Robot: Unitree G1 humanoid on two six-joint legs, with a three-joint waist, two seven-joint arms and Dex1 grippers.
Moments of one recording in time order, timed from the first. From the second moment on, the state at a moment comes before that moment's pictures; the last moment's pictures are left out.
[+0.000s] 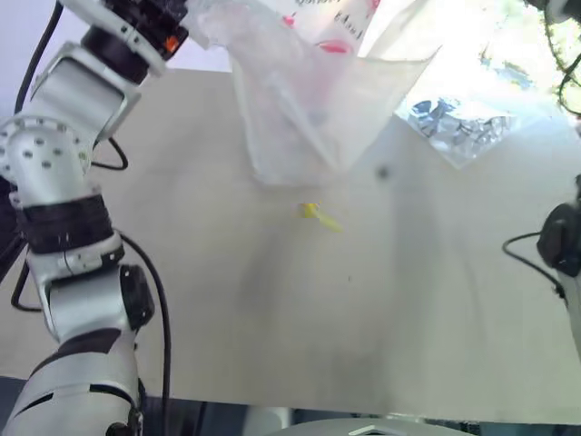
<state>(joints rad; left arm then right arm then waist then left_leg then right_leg) -1.11 0.69 0.25 0.19 -1.26 0.69 -0.22 -1.45 -0.67 -0.32 0.39 0.46 0.87 0.56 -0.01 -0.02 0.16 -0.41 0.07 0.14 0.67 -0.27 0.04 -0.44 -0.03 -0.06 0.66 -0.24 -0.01</state>
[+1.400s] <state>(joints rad) -1.01 0.43 0.13 0.16 -0.62 0.72 -0.43 -0.68 -0.69 -0.17 -0.35 0.68 0.90 0.41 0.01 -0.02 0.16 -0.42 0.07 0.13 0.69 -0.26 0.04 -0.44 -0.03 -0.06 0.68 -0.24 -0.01</state>
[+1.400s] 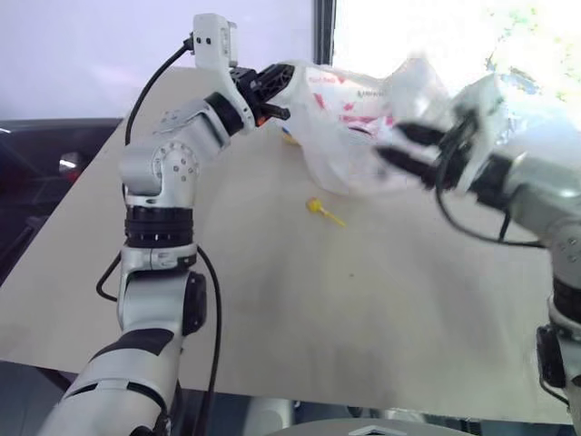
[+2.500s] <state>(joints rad) -1.01 0.41 0.16 0.13 -0.58 0.76 -0.44 -0.81 -0.28 0.50 0.30 0.32 0.59 0.50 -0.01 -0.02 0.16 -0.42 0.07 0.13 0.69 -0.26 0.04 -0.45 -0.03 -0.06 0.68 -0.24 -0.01</state>
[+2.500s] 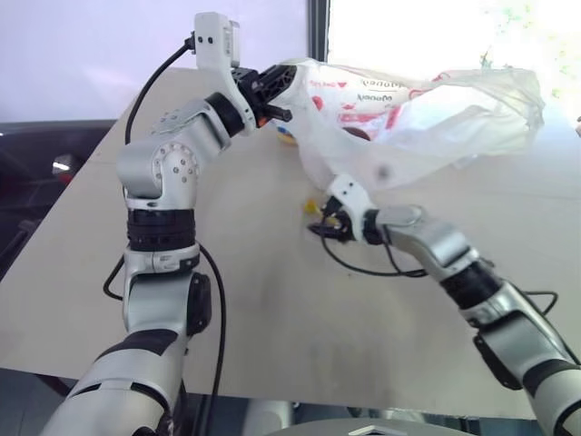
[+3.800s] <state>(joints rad) -0.86 0.42 0.20 -0.14 -0.67 0.89 -0.44 -1.14 -0.62 0.35 0.49 -0.04 0.44 0.73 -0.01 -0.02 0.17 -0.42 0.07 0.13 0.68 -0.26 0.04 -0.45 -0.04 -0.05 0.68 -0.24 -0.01</state>
